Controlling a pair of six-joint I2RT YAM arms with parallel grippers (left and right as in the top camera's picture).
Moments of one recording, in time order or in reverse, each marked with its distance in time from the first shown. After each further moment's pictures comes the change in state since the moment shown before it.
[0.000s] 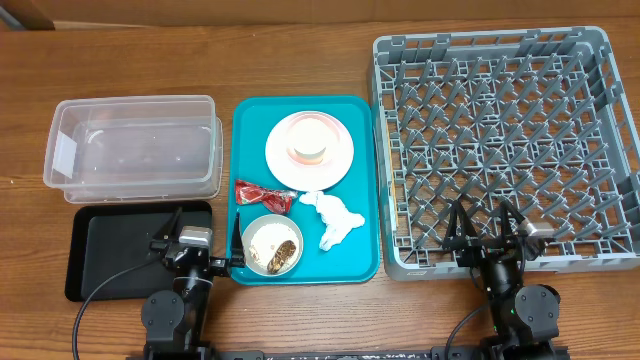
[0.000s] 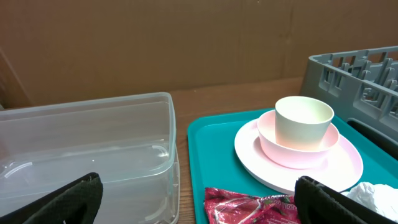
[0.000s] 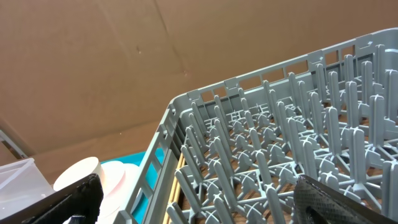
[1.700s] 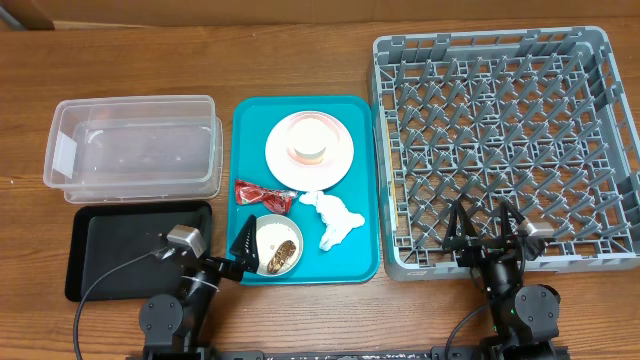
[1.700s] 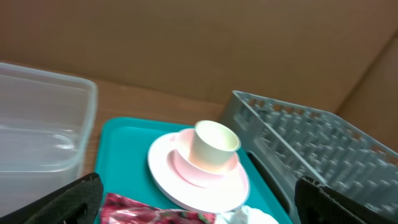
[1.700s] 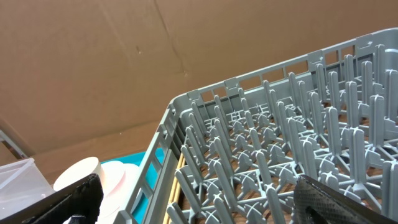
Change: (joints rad) left arm 0.000 0.000 0.000 0.064 0.225 -0.426; right arm 0.000 0.000 0.000 0.000 0.000 0.000
